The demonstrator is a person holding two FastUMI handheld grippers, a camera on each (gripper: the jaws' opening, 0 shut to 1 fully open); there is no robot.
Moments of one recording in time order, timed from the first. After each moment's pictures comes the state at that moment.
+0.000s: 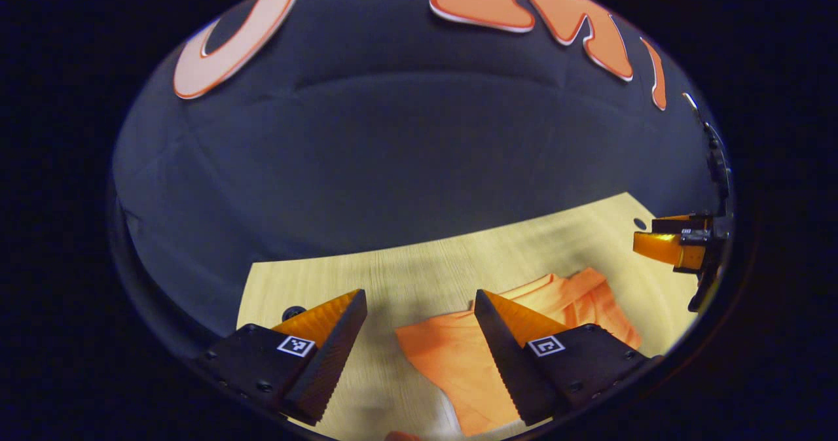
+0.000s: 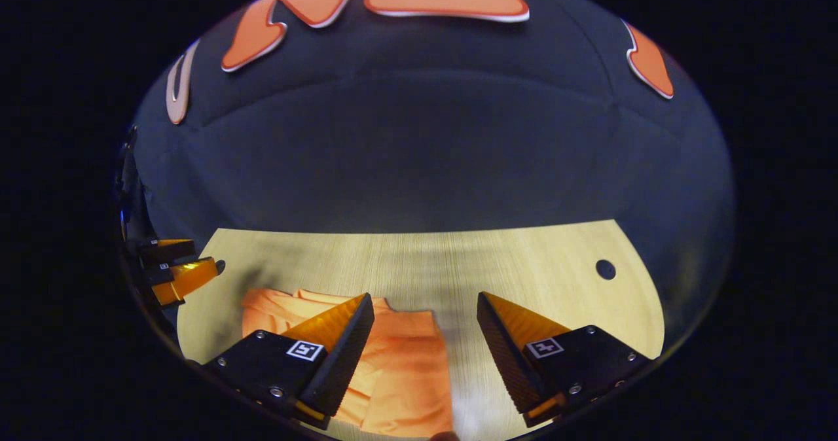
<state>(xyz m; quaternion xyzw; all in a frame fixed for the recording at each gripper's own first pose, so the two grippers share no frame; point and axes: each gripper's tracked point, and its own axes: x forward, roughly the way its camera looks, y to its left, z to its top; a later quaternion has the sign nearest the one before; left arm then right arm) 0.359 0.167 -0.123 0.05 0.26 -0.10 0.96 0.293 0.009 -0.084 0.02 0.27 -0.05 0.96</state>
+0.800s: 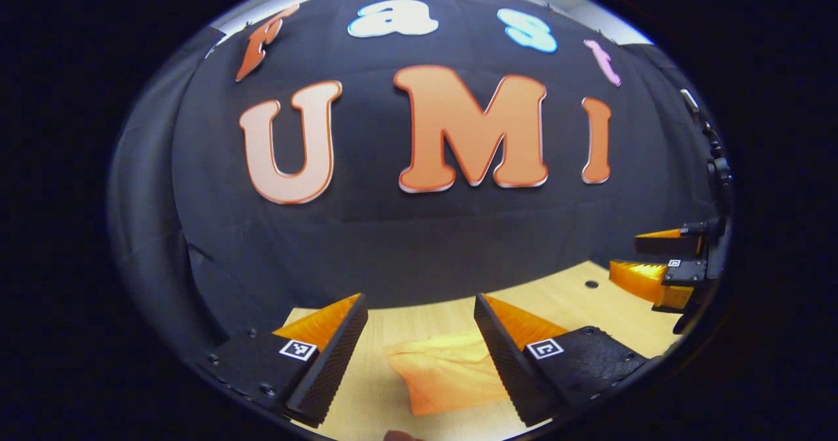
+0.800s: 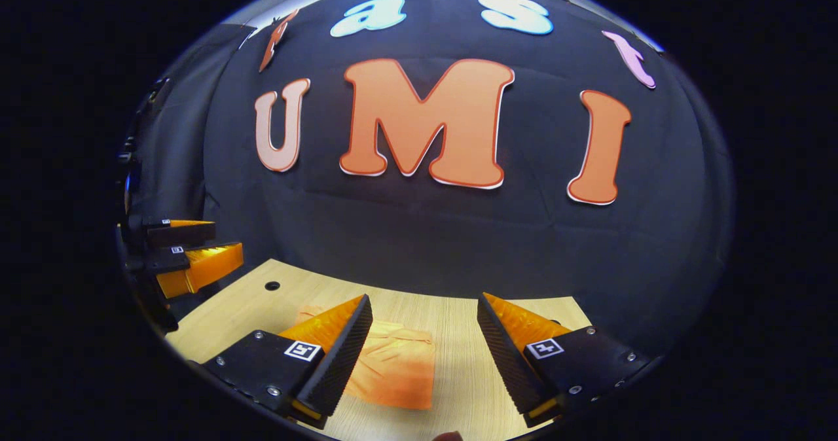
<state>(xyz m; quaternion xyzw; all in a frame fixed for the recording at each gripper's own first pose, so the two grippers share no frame) 0.156 0.120 0.043 0.02 0.04 -0.09 1.00 0.122 0.019 0.070 -0.02 0.06 -0.01 1.00</state>
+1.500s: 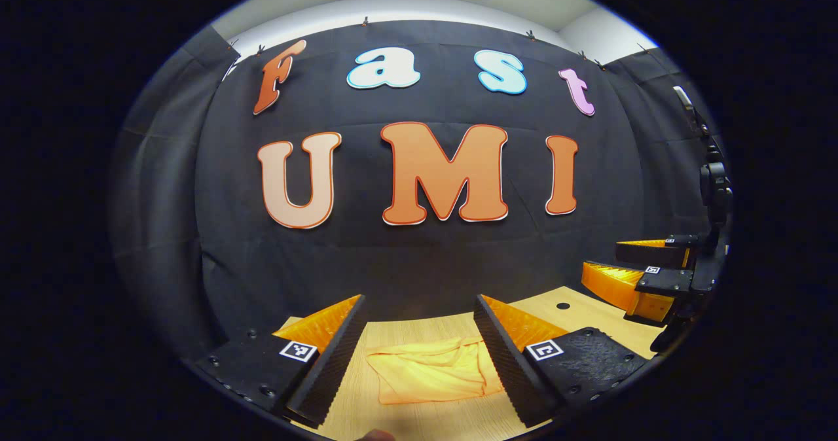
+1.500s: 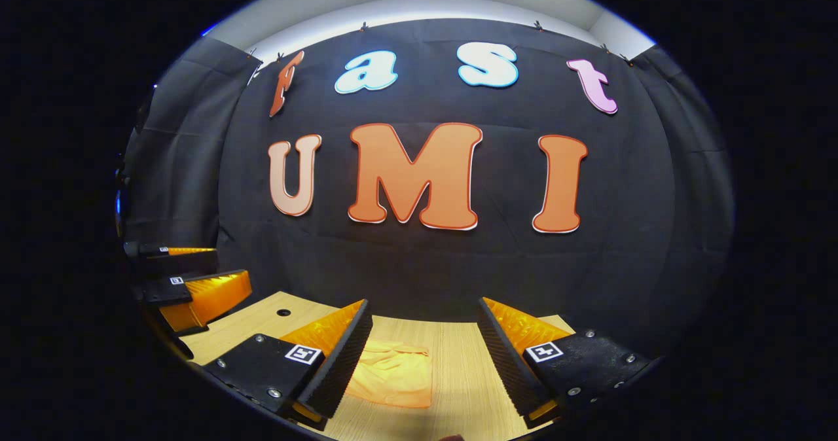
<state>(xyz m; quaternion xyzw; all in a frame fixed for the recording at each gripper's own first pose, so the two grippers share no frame) 0.053 0.088 0.051 0.00 -0.02 -0.08 1.00 0.027 0.021 0.098 -0.01 -0.04 -0.02 1.00</state>
